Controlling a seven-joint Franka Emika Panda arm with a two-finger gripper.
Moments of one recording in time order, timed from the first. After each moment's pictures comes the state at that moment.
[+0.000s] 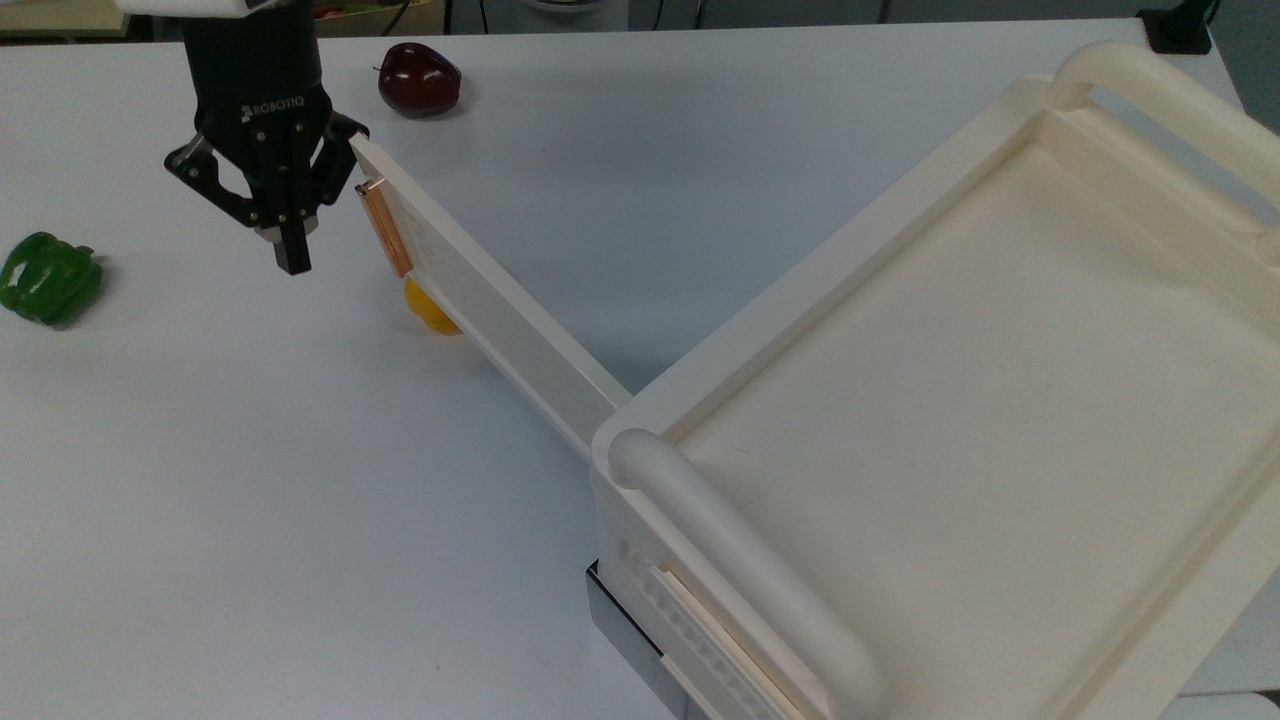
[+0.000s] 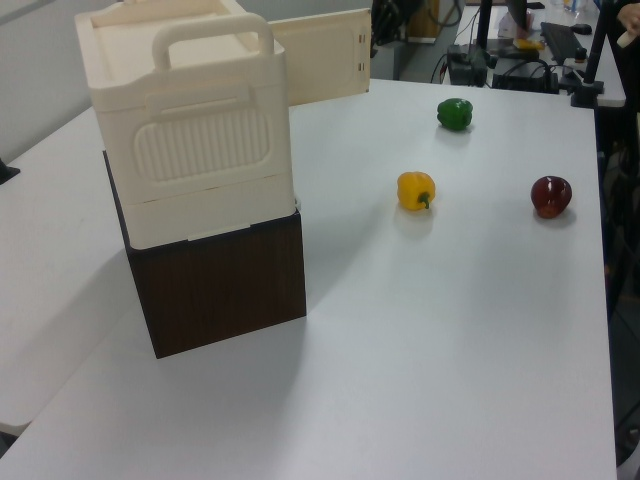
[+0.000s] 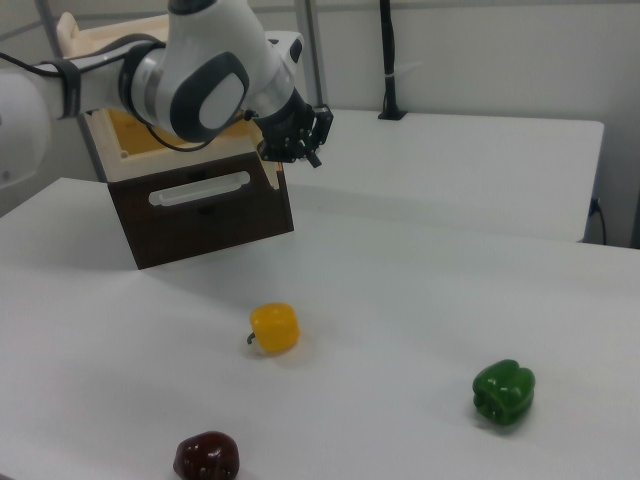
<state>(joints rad) 0.01 0.27 -0.16 -1.52 0.16 2.36 -1.04</state>
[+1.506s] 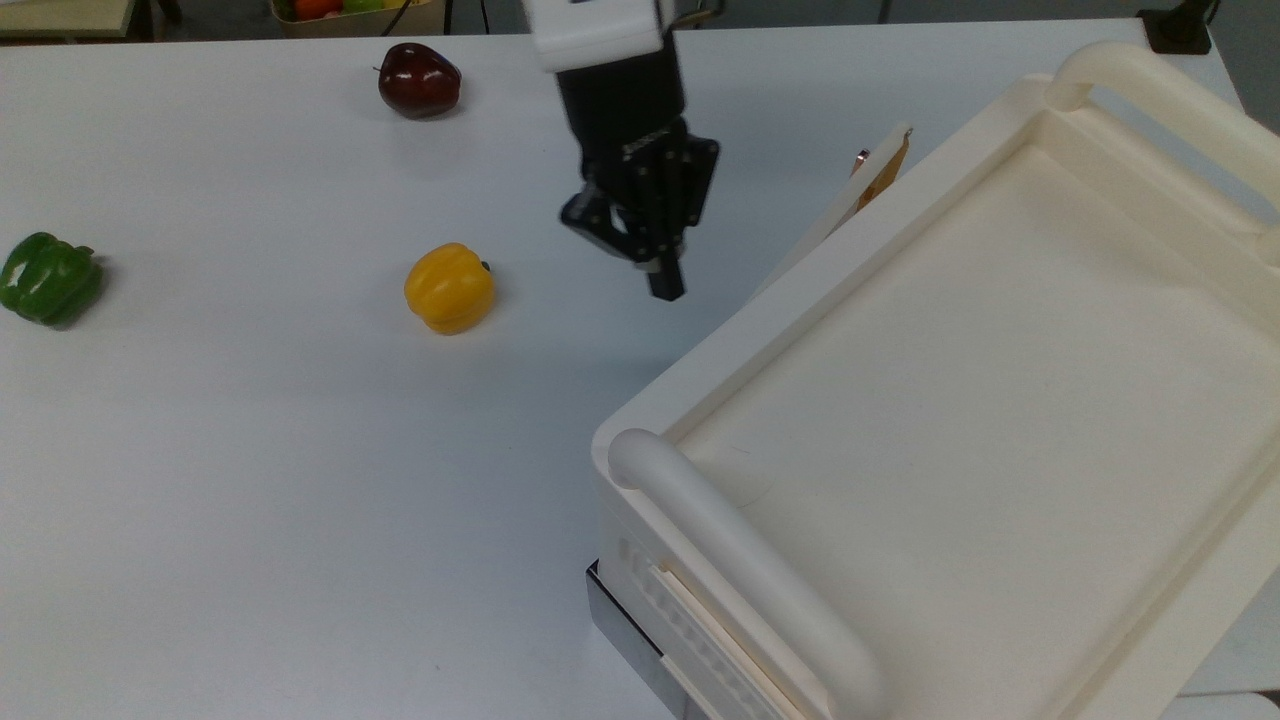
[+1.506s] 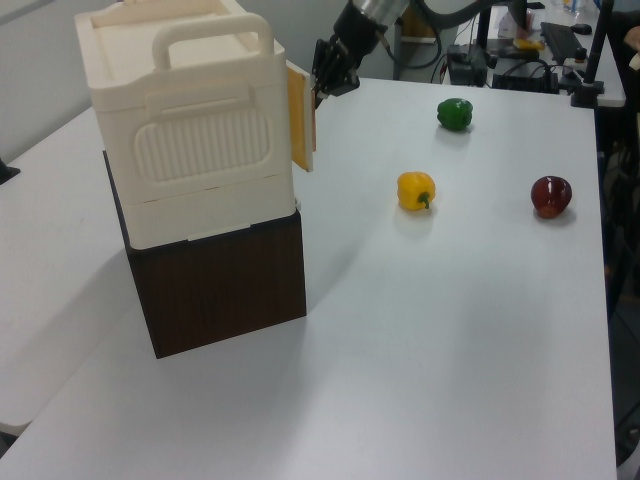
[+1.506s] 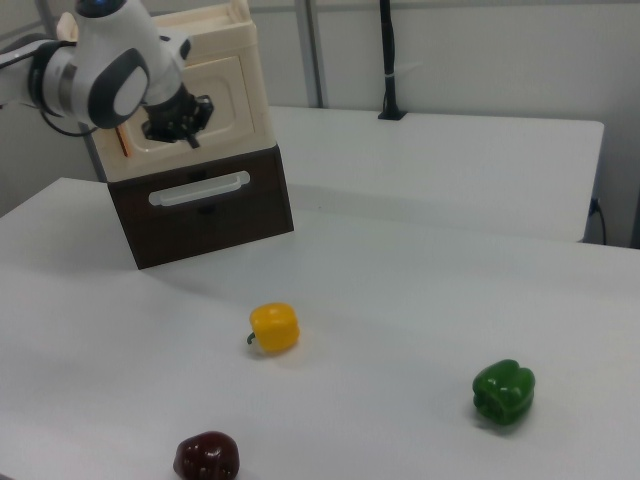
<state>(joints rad) 0.25 0.29 -0.06 -1.50 0.23 2.36 -0.81</state>
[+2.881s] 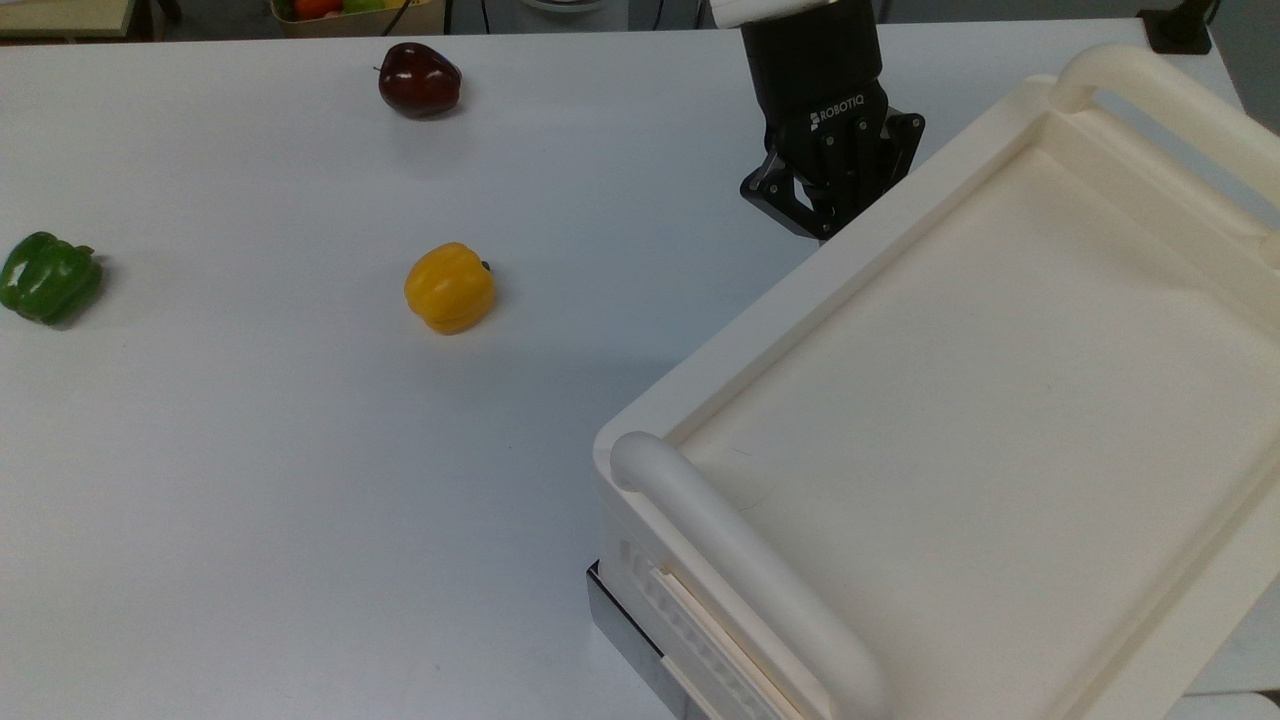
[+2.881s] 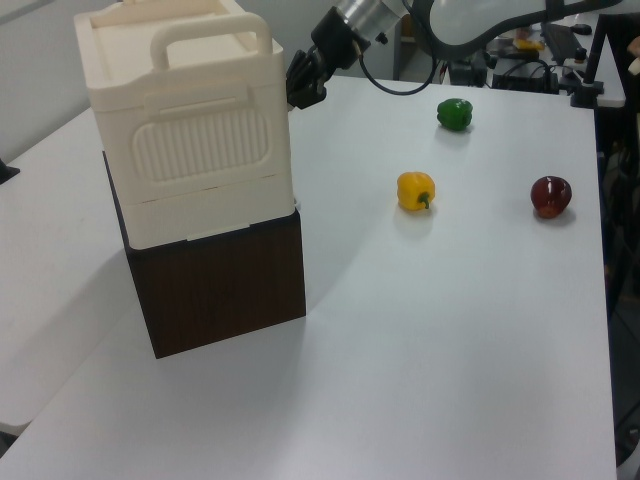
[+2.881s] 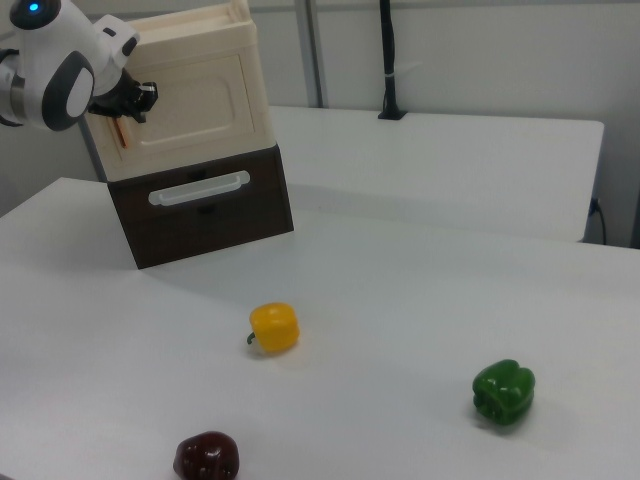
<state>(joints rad) 0.40 0.32 -0.06 -1.49 0.23 2.55 -0.45</state>
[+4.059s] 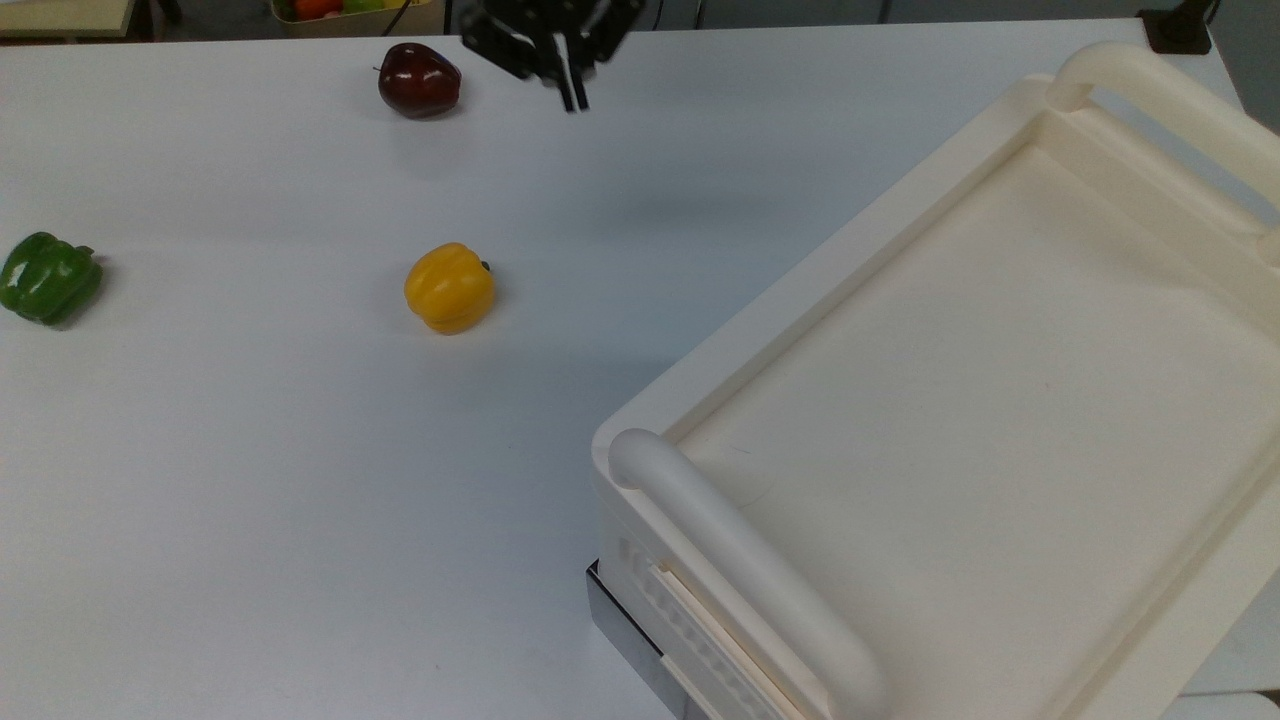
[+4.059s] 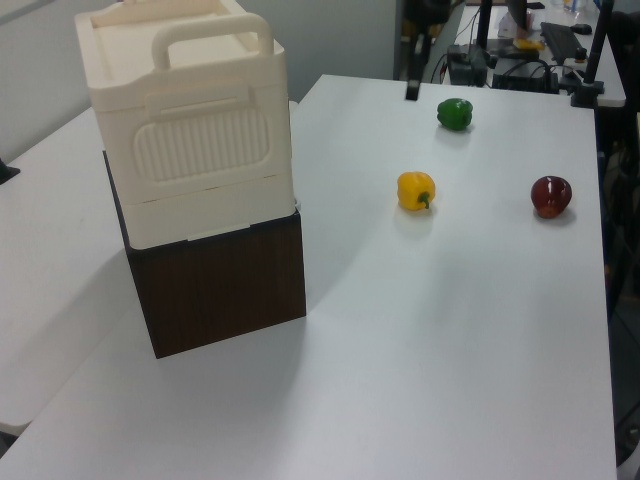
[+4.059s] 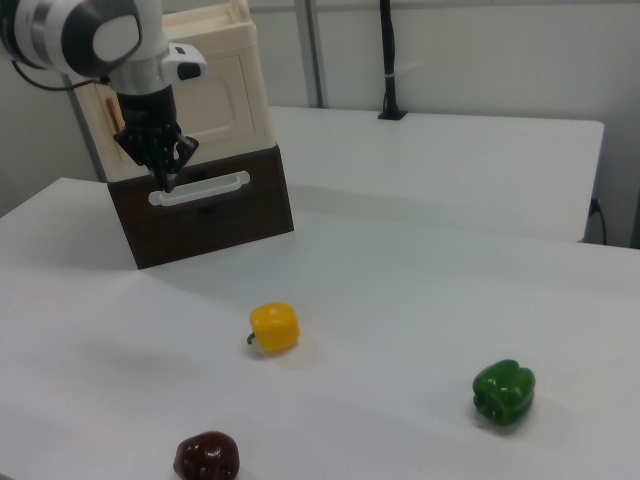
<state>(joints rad) 0.07 0.12 0.00 -1.50 0.14 1.68 -0.12</state>
